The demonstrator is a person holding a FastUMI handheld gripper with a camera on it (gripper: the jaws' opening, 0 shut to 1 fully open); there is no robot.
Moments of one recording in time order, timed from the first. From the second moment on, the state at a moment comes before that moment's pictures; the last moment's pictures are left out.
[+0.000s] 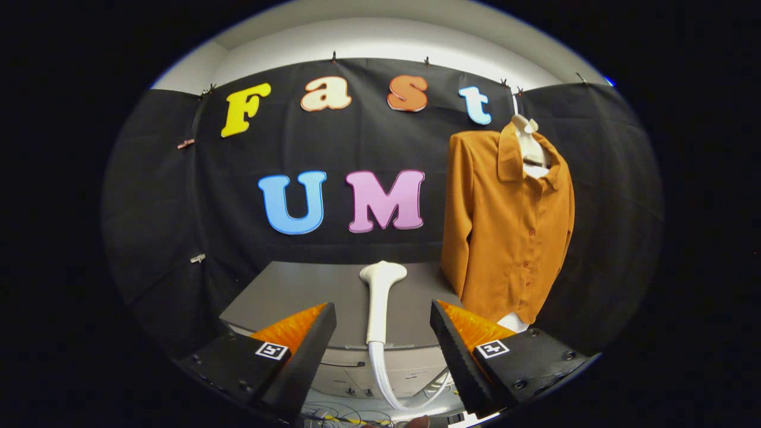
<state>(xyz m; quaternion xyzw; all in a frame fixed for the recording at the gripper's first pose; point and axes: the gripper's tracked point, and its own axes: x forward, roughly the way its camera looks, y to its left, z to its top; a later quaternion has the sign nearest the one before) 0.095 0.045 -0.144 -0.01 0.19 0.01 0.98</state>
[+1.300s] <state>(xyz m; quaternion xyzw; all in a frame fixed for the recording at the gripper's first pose) 0.184 0.065 -0.257 0.00 0.30 0.04 0.95</state>
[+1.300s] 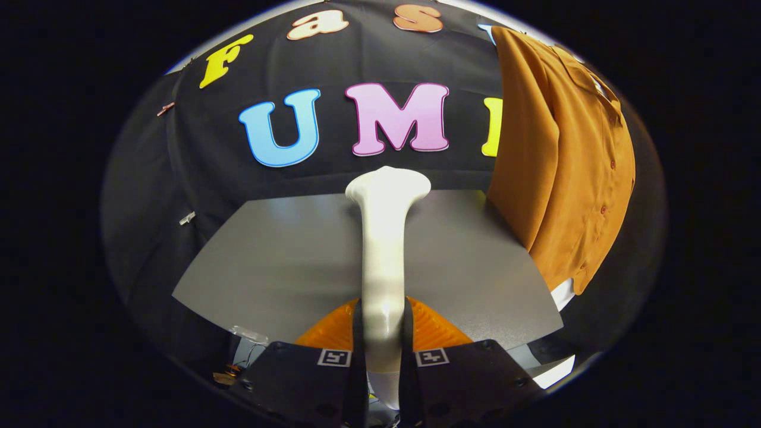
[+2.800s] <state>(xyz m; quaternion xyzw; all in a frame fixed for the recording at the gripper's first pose) 0.089 -0.134 -0.035 0.00 0.01 -0.04 1.00</state>
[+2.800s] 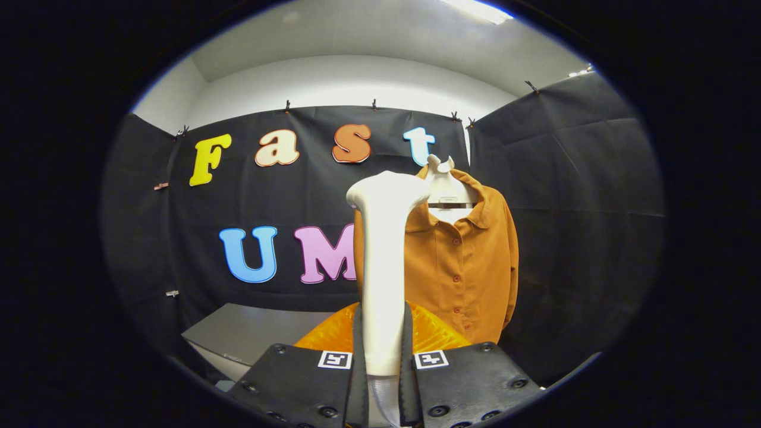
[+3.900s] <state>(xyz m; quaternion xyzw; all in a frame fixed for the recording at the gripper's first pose) 0.176 -0.202 -0.158 0.01 0.07 -0.03 1.00</state>
